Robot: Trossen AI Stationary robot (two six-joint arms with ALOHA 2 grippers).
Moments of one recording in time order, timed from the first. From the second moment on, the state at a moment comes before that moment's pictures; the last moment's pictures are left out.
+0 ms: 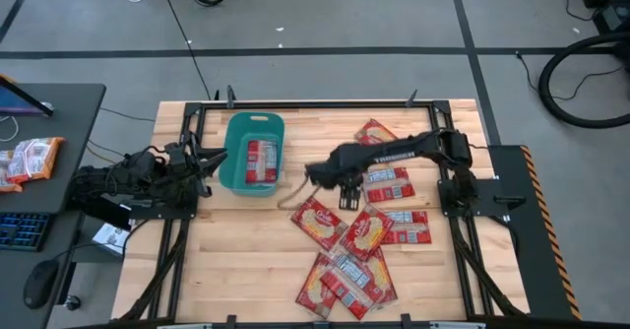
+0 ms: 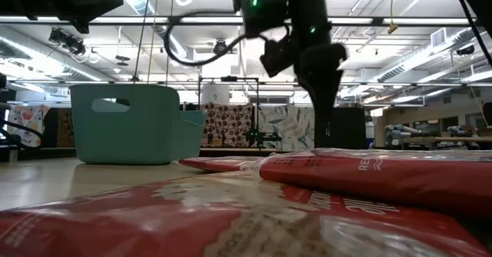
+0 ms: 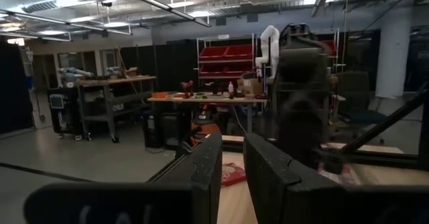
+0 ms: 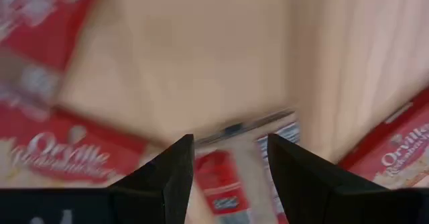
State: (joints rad) left arm -0.09 0.01 0.23 0.03 -0.44 0.12; right arm 0.01 2.02 1.64 -1.32 0.11 0.20
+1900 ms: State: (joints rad) left arm -0.10 0.04 0.22 -0.07 -0.18 -0.12; right arm 0.78 2.08 1.33 -1.11 0.64 0.55
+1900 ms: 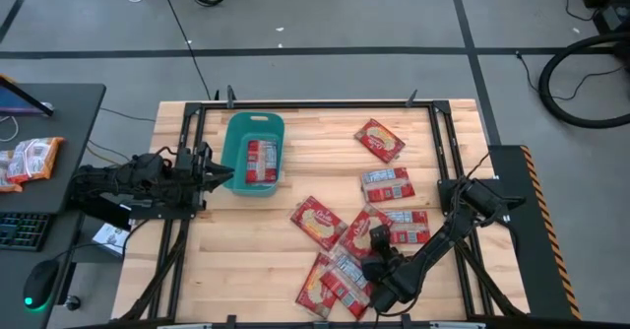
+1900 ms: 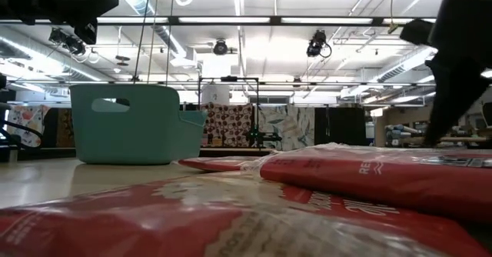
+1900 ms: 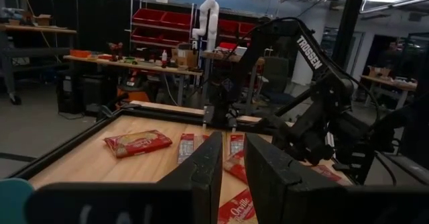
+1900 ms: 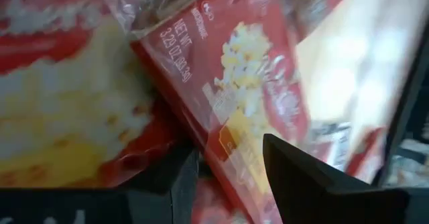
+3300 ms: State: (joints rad) left arm -0.09 0.04 0.22 -0.07 -0.17 -0.12; right arm 0.67 2.08 1.45 -1.18 0.97 0.40
